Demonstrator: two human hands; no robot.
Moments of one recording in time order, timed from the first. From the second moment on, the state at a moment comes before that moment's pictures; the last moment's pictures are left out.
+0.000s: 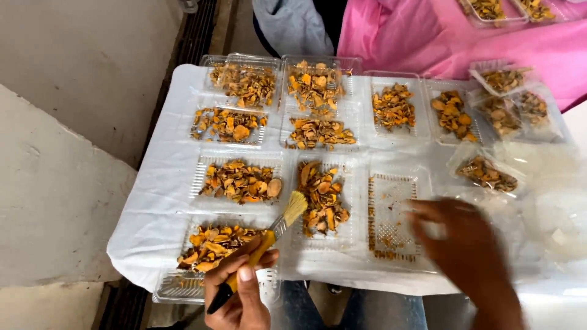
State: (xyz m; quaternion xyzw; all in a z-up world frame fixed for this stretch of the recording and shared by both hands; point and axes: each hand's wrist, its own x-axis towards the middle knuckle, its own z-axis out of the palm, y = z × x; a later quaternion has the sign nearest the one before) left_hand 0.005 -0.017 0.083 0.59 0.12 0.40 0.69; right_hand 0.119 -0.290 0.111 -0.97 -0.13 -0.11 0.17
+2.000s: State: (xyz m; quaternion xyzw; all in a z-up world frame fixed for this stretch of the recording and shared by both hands) left_hand -0.007 -0.045 0.071 0.72 0.11 0.41 0.54; right_hand 0.168 -0.229 0.027 -0.95 -0.32 -0.02 0.03
